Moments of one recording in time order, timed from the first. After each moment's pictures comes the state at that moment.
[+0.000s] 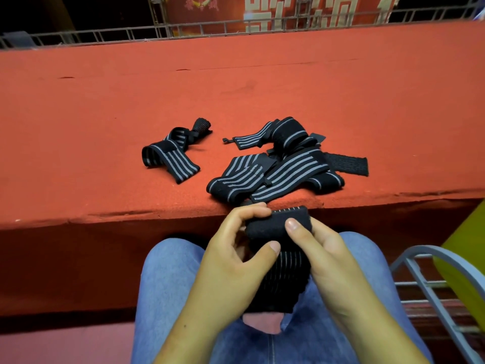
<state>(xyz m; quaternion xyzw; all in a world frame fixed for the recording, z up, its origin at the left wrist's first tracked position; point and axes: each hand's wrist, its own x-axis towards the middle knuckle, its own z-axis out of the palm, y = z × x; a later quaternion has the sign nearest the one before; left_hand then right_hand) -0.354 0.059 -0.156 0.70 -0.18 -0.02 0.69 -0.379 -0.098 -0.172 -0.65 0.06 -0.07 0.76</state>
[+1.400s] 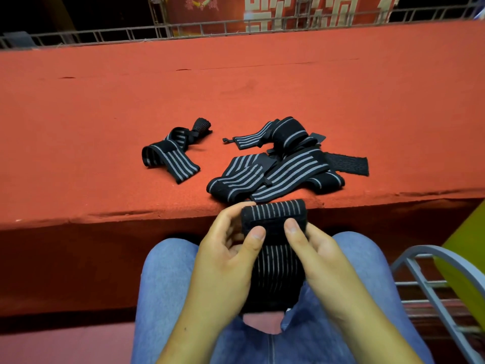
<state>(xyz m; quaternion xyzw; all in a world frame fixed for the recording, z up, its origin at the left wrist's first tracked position) -0.351 0.059 -0.161 0.69 -0.14 0.02 0.71 -0.381 -0.092 -0.172 -0.67 0.06 -0.05 0.74</state>
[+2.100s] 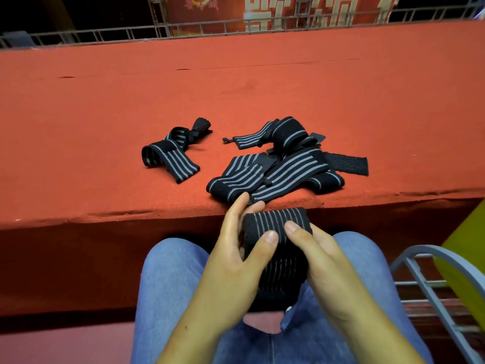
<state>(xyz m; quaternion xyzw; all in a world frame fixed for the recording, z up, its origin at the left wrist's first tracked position) -0.358 0.058 -0.160 0.71 -0.16 -0.06 0.68 -0.382 -0.094 -0.171 -0.65 0.07 -0.03 0.76</state>
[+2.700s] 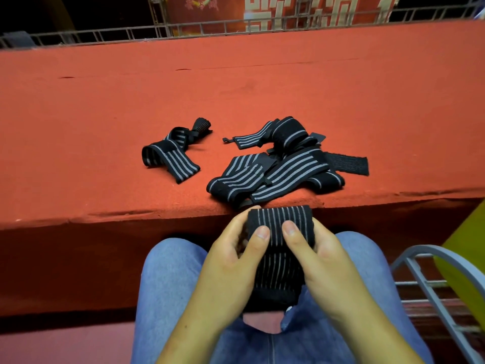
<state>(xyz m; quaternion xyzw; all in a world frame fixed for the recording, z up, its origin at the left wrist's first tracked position) -0.350 0.059 -0.166 0.73 -0.14 -0.05 0.67 -0.380 -0.091 -0.174 -0.71 0.03 -0.11 0.70</state>
